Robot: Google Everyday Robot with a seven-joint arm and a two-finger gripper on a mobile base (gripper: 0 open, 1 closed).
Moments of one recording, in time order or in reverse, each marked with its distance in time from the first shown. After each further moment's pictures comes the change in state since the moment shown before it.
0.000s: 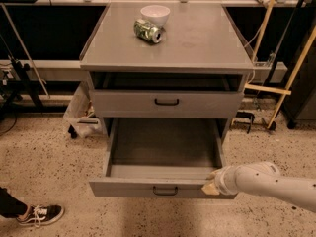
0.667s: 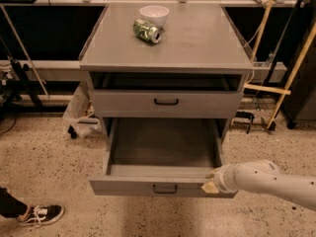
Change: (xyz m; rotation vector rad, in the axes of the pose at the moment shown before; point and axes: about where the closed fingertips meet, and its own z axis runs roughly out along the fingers) arm -0.001 -0.004 0.004 -0.002 0.007 -0.010
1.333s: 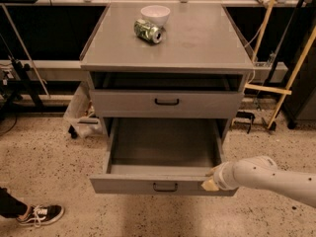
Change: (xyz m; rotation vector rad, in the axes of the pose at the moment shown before) arm -0.006 -0.006 0.002 -0.007 0.010 -0.016
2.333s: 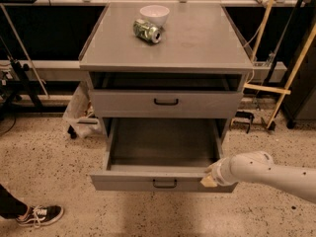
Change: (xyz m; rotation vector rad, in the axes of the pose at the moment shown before) arm -0.009 -0.009 0.004 -0.006 0.013 -0.019
